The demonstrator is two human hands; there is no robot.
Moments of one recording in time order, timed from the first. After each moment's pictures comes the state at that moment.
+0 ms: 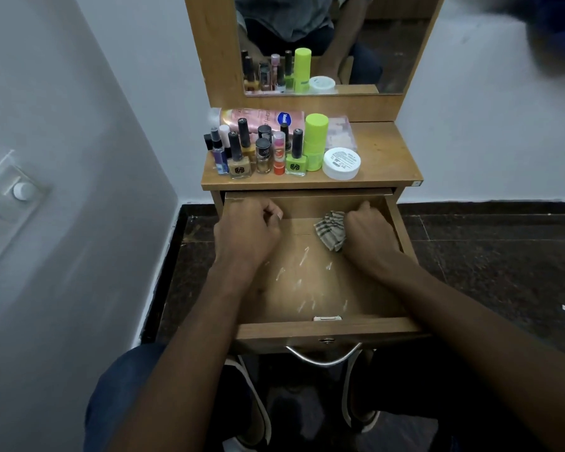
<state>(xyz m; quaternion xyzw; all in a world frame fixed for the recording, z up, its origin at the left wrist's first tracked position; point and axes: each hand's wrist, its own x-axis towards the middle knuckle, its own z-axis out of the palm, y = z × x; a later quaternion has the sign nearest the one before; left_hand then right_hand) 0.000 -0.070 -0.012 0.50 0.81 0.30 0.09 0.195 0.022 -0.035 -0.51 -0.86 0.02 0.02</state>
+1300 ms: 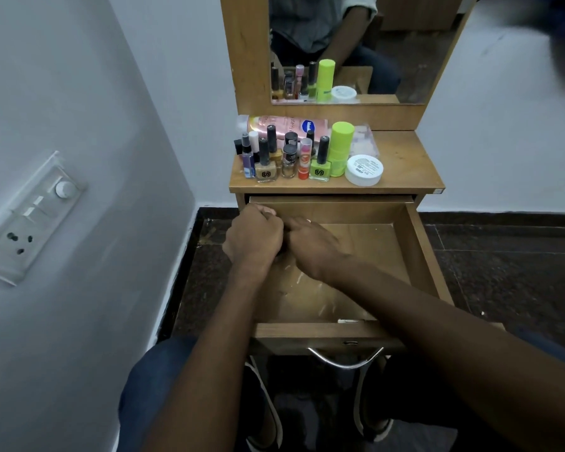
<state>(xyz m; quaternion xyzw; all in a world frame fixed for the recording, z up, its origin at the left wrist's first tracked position) -0.008 -0.081 0.000 0.30 0.87 0.34 0.20 0.096 -0.014 -0.043 -0.30 -0.95 0.06 0.02</state>
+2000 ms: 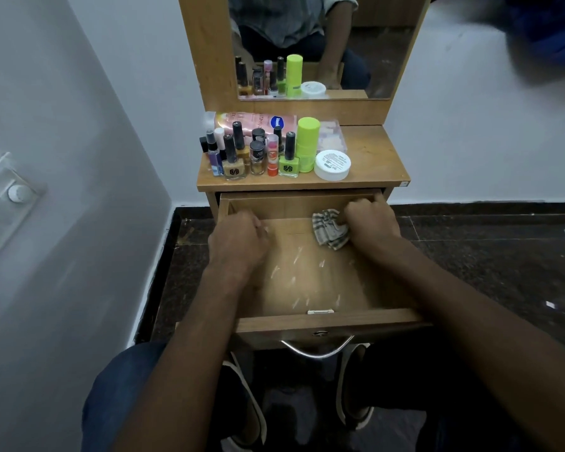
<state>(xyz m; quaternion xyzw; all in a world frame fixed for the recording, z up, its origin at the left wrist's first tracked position) 0.003 -0.079 -0.015 0.48 0.84 0.21 0.14 0.205 0.042 -0.020 -0.49 -0.86 -0.12 -0.05</state>
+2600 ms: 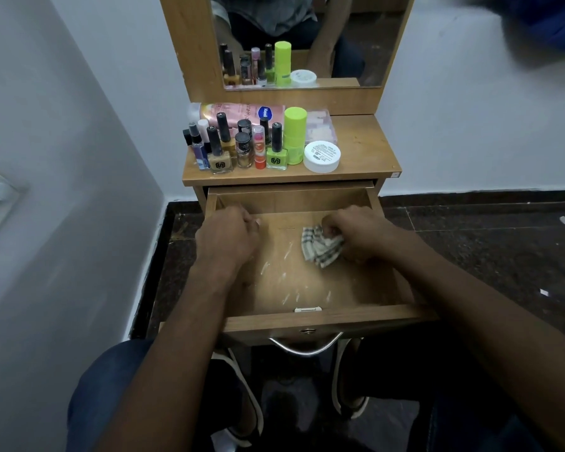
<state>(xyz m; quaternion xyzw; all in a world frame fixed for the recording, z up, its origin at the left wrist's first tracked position) 0.006 -0.078 -0.014 0.48 0.85 0.19 0.12 0.218 0.042 -0.021 -0.40 -0.90 0.09 -0.13</state>
